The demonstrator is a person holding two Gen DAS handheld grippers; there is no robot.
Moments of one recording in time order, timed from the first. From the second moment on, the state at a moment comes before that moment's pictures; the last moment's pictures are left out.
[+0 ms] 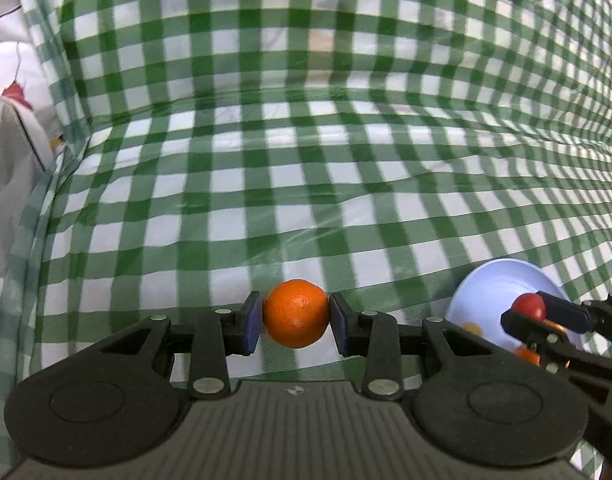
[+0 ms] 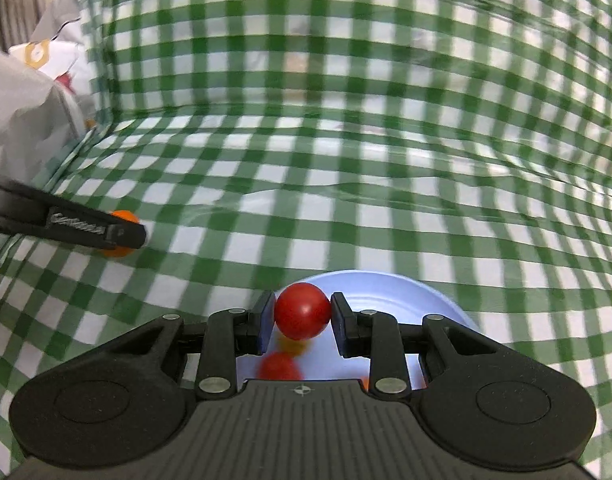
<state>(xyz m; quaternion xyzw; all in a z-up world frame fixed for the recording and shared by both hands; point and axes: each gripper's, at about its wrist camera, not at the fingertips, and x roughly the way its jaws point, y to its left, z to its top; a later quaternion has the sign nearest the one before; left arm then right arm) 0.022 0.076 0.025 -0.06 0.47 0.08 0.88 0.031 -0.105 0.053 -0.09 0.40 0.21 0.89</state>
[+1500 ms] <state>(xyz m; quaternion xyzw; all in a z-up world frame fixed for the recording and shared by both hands) 0.033 -0.025 0.042 -0.07 0.39 -0.05 0.92 0.044 -0.192 0.054 -0.06 0.42 0.16 0.89</state>
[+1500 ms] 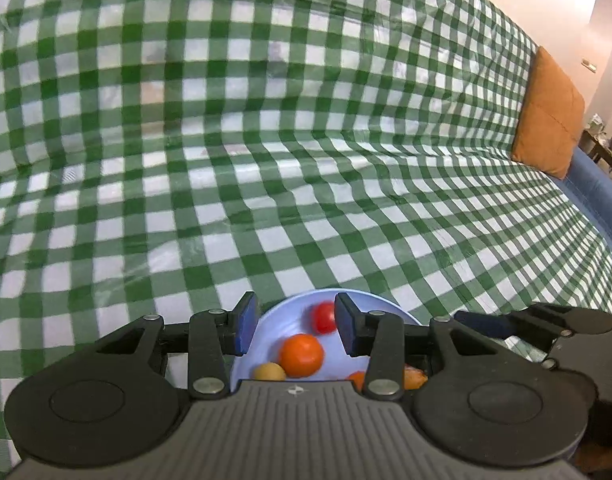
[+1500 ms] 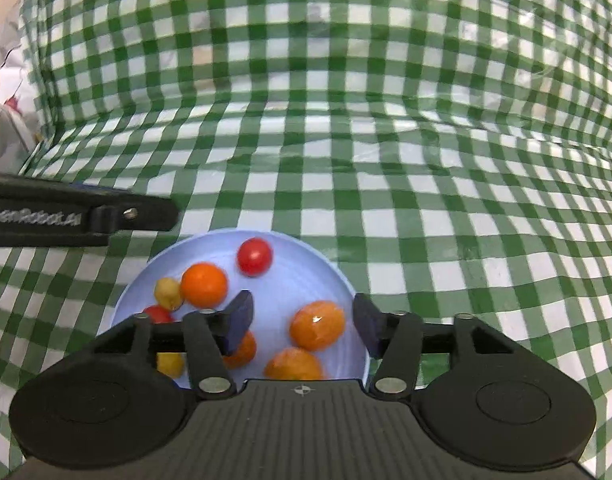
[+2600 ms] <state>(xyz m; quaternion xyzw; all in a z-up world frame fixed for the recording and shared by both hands) -0.115 -0.012 0.040 -0.05 0.44 0.08 0.90 -0.088 -0.234 0.071 -0.03 0.42 0.03 0.91</state>
